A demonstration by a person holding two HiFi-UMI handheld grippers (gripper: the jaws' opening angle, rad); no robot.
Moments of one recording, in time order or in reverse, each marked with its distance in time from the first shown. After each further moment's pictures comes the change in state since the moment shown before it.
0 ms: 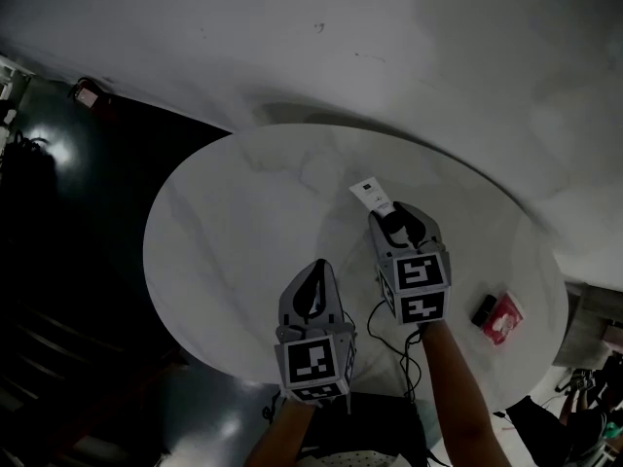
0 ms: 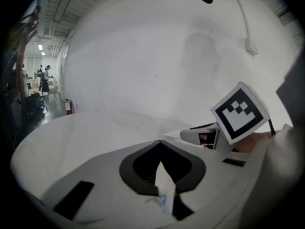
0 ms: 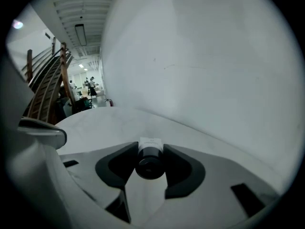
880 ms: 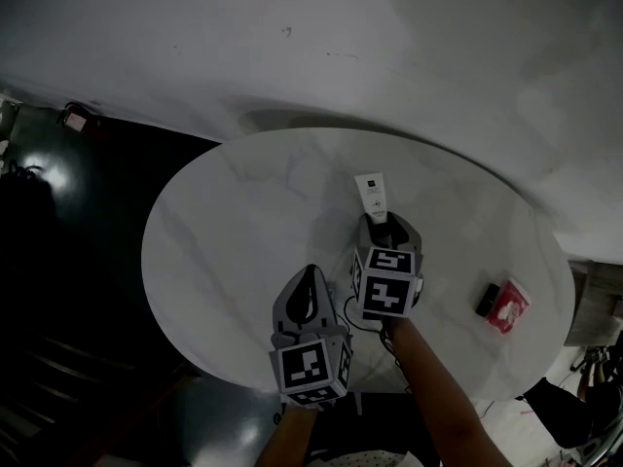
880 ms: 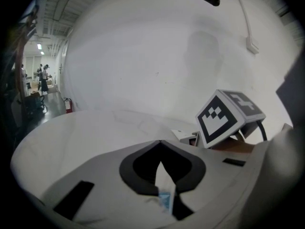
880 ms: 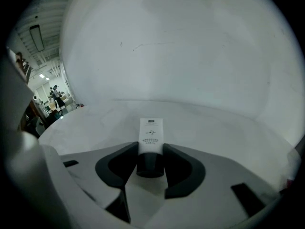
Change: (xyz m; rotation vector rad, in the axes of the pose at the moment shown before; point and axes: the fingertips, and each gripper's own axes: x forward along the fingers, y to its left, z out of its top) left arm 0.003 0.005 -0.005 0.000 0.023 0.000; right arm 0.014 -0.008 -0.044 0.327 0.133 -0.241
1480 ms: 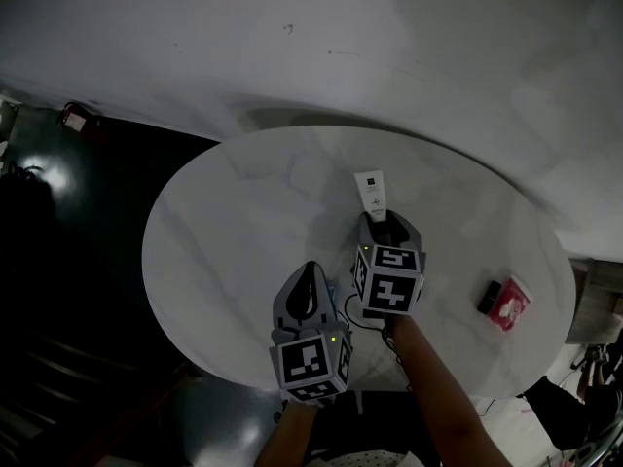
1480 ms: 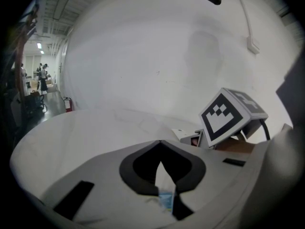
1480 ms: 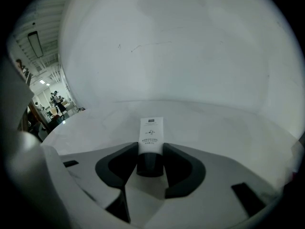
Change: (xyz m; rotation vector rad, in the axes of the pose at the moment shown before) left arm 0.003 0.004 -0.004 -0.005 0.006 -0.004; right arm 0.001 0.004 -0.001 0.041 -0.012 0.027
